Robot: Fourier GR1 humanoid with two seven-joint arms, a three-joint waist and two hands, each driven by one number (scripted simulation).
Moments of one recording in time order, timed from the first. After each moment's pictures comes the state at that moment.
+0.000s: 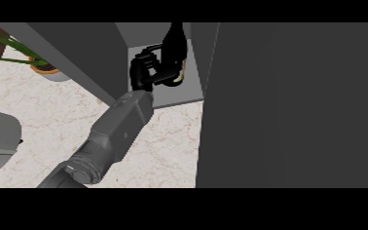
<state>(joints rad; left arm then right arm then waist) -1.01 0.00 -0.17 -0.14 0.78 0.44 -0.71 -0.62 -0.15 -0.01 -2.37 -0.26 -0.06 0.89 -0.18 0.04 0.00</state>
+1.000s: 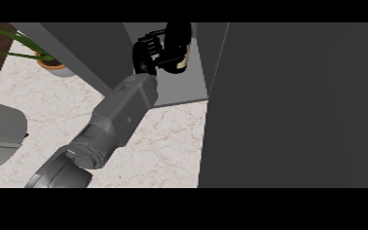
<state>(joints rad) -1.16 0.01 -0.16 -0.06 0.81 0.50 -0.59 -0.57 -0.17 -0.06 -2.37 -0.28 -0.02 0.85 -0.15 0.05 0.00</state>
